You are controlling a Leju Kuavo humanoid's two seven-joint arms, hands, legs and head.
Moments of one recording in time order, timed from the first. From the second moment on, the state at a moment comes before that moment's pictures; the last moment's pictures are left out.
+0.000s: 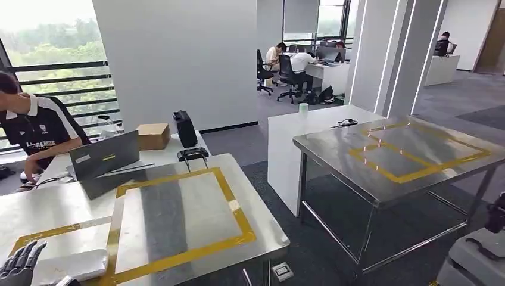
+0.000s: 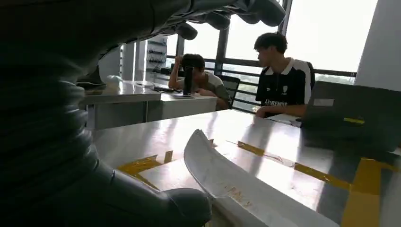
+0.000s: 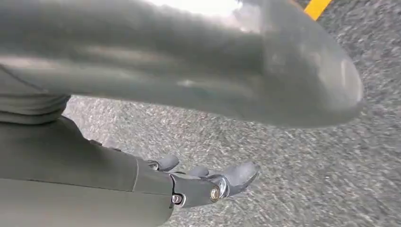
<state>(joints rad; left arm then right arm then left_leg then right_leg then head) -0.67 0.30 0.10 -0.50 -1.07 0.46 -0.46 -0.09 0.19 -1.33 -0.19 0.92 -0.06 -0.20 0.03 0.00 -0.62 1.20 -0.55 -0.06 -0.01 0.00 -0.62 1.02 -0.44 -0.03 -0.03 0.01</state>
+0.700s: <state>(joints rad) -0.62 0.32 0.10 -0.52 -1.07 0.44 -0.47 -0.09 0.20 -1.32 -0.19 0.95 -0.04 -0.19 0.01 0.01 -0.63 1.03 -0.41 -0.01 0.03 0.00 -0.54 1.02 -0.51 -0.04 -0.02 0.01</state>
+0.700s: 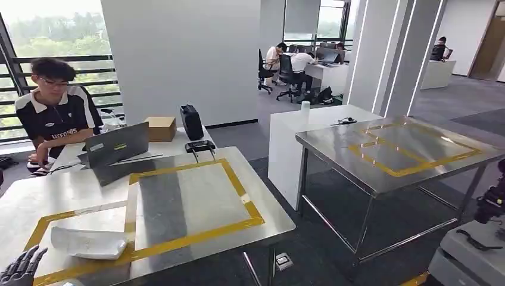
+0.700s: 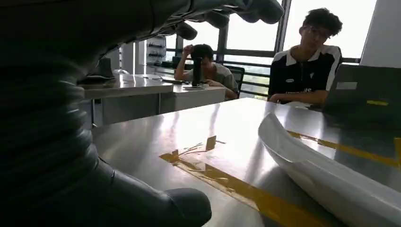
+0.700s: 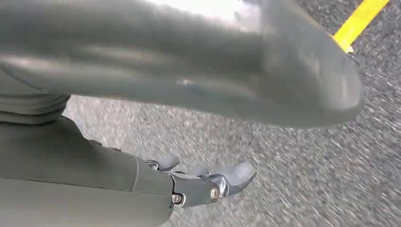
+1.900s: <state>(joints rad) -0.48 0.23 0.03 -0.45 -0.93 0.60 -0.51 -0.08 0.16 -1.32 -0.19 0.96 -0.11 -0.19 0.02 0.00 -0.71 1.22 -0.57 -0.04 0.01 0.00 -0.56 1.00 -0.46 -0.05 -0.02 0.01</state>
